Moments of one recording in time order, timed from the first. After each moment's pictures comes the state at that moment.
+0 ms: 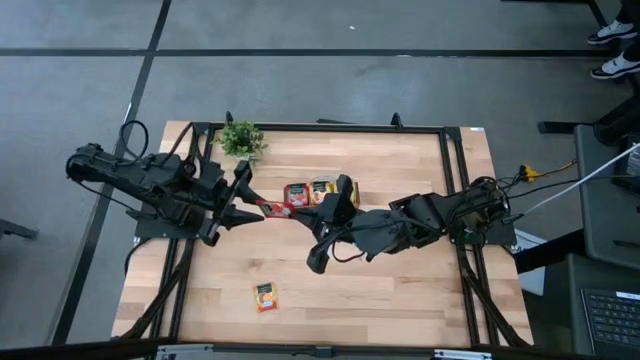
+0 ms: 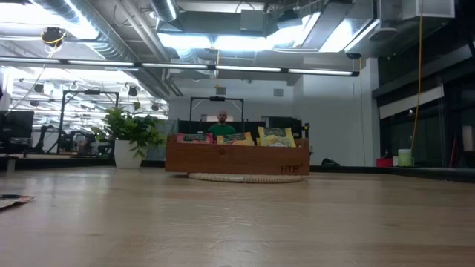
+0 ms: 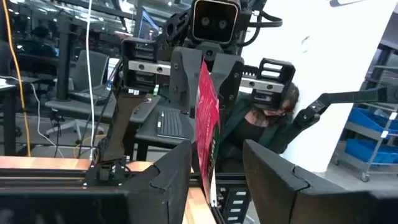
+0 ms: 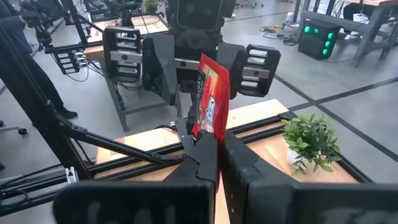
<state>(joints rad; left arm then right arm) -0.29 0.89 0.98 0.04 -0.05 -0.21 0.42 1.97 2.35 -0.70 0.70 0.30</state>
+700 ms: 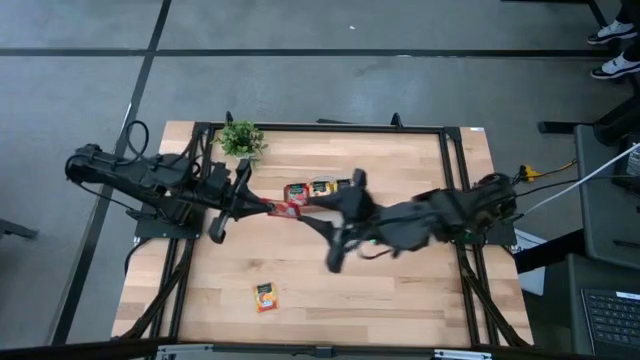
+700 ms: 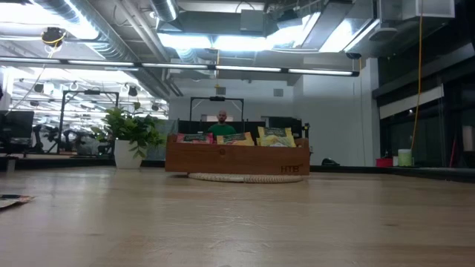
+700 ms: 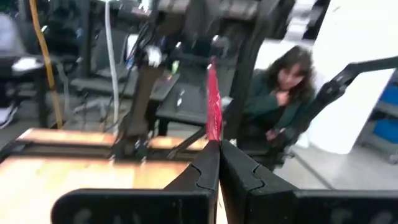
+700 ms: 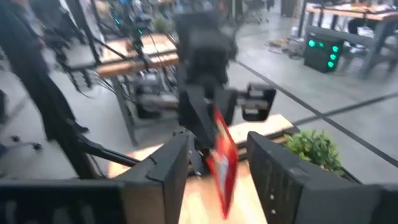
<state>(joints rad) -0.27 0.89 1.00 -0.07 -0.09 -0.19 0.45 1.91 2.35 -0.67 0.71 0.27</state>
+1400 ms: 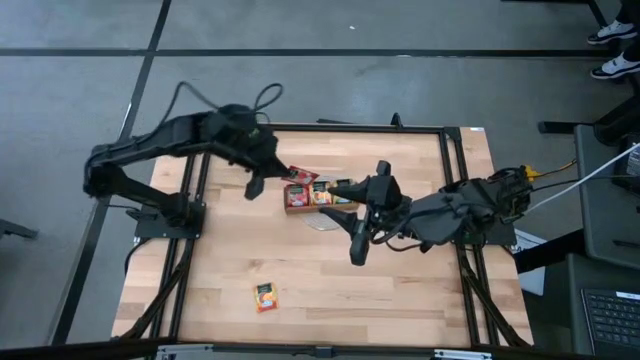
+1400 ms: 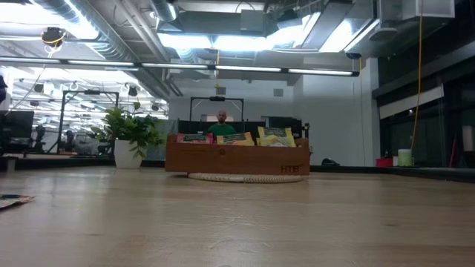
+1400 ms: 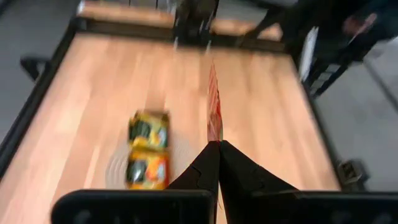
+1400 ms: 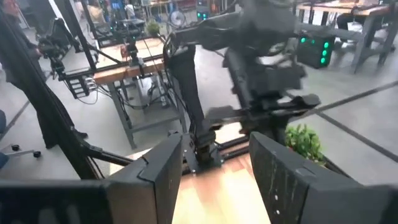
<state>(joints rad) 0.22 1.23 1.46 -0.83 0.27 0.01 0.49 1.81 2.36 -0.78 0.77 0.34</state>
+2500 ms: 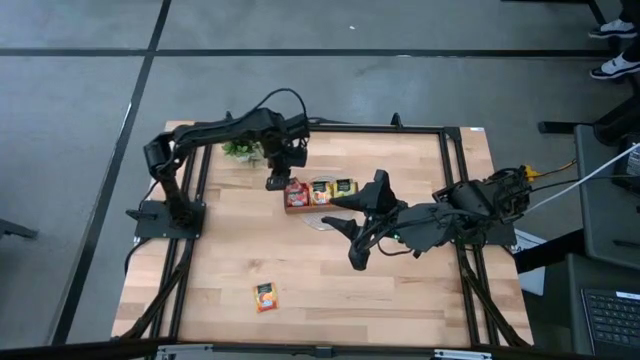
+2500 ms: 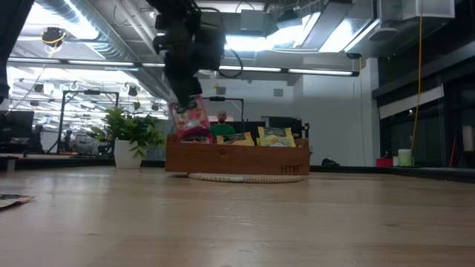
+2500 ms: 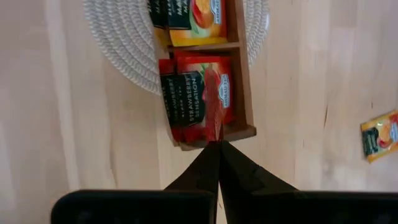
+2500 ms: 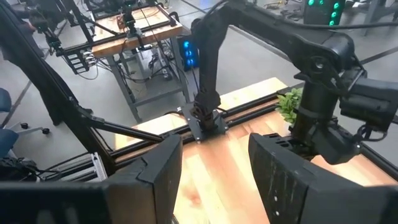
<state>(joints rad) 0.46 1.76 1.50 -1.19 0.32 0.43 0.49 1.81 2.33 -0.93 0.71 0.49</state>
